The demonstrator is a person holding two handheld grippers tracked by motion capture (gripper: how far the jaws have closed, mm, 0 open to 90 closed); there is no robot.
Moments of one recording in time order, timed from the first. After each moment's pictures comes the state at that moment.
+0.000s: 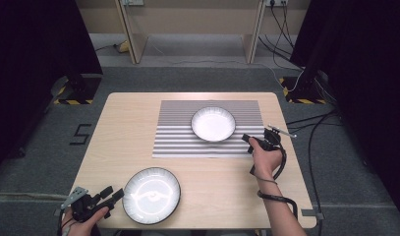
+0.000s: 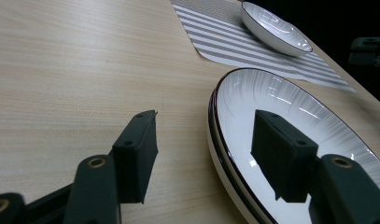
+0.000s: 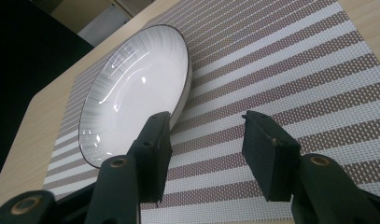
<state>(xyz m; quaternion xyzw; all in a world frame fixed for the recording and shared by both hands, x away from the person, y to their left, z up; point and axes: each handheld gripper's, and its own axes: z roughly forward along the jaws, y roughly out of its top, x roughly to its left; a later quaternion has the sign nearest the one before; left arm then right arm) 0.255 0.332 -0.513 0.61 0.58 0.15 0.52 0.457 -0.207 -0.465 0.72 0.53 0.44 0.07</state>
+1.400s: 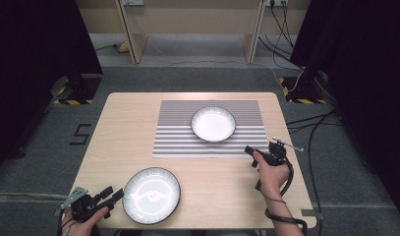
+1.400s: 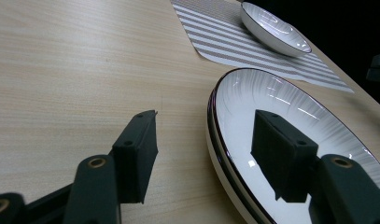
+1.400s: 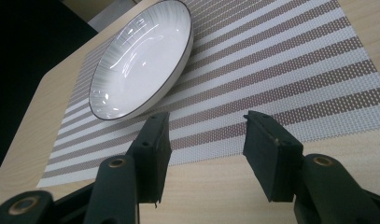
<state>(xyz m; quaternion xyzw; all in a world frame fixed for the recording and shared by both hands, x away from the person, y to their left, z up) 0.254 0.332 -0.513 0.61 0.58 0.15 0.52 0.409 -0.216 -0.466 0.70 0.55 0.45 0.07</state>
